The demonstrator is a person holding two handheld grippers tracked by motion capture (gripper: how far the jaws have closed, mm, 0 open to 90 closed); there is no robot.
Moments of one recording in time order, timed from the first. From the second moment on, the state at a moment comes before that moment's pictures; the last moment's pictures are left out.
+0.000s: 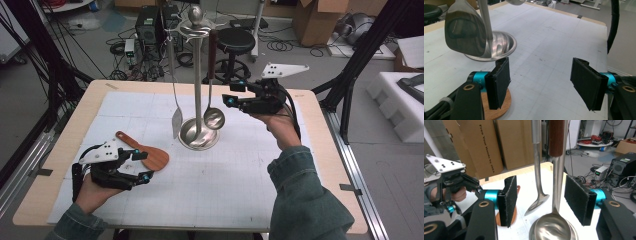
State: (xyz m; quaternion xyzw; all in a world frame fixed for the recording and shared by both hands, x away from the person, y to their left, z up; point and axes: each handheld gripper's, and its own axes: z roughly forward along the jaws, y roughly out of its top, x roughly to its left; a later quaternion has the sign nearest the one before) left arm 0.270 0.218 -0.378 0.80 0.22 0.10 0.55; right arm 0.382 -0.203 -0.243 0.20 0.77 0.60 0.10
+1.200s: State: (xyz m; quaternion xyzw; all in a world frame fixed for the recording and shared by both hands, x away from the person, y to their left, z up) left arm 0.279 0.218 -0.383 0.80 0.22 0.12 0.54; right arm 0.311 -0.237 -0.352 0.24 0.79 0.56 0.07
